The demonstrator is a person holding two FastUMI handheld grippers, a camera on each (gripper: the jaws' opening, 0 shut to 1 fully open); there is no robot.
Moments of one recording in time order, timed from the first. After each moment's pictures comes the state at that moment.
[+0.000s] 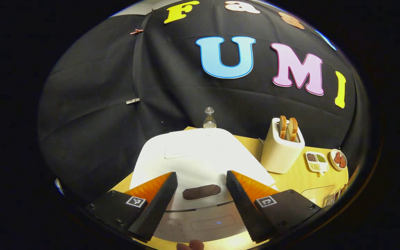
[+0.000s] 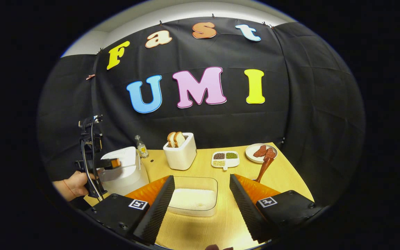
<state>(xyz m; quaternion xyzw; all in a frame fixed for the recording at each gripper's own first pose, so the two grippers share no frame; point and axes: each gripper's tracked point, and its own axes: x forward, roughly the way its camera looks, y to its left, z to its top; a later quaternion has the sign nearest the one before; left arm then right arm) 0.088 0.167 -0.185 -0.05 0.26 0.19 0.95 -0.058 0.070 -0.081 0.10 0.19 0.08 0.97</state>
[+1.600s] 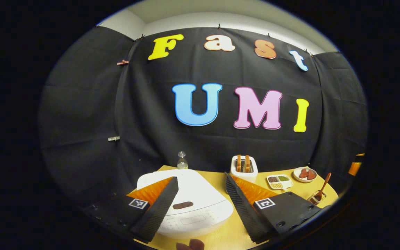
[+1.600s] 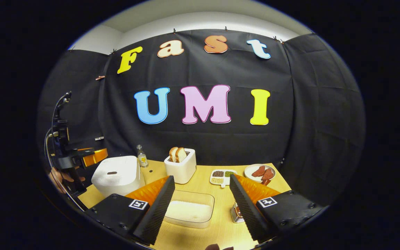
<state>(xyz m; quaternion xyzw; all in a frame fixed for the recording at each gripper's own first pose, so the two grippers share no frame) 0.027 0.108 -0.035 -0.03 0.07 0.06 1.00 -0.044 0.070 -0.036 0.06 0.11 0.09 0.99</state>
